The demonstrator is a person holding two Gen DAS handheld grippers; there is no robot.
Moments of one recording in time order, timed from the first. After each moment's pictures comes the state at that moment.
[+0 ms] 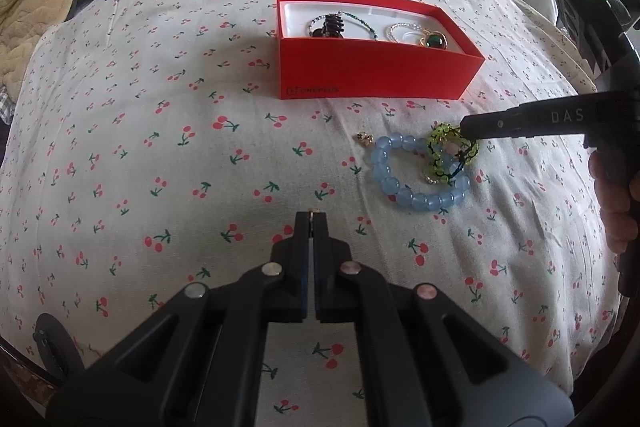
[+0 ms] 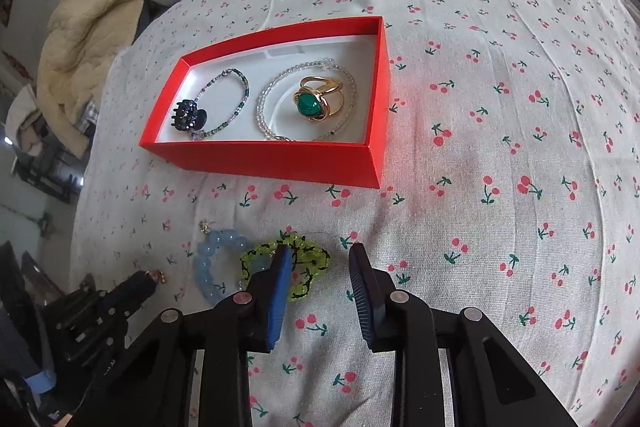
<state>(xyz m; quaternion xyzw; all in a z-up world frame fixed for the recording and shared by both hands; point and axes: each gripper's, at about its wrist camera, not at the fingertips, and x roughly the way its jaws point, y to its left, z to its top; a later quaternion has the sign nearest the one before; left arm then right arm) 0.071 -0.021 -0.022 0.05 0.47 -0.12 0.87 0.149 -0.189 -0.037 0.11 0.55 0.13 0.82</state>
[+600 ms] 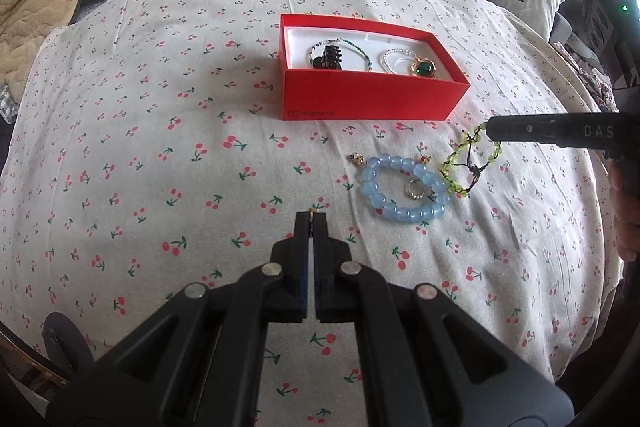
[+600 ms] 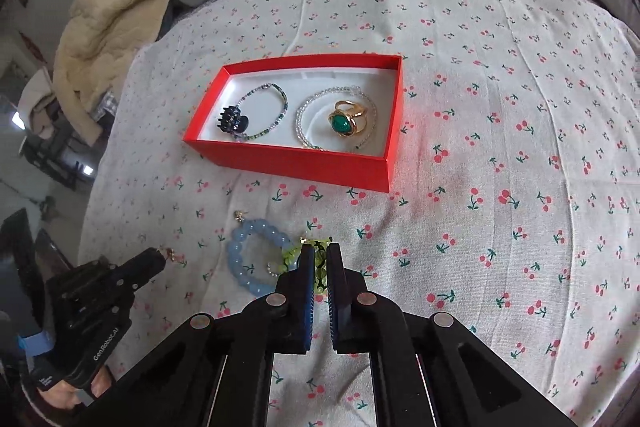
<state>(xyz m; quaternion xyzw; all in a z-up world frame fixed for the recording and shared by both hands) 0.065 -0.015 0.005 0.03 0.46 -0.13 0.88 0.117 -0.192 0.016 0.09 0.51 0.15 0.84</state>
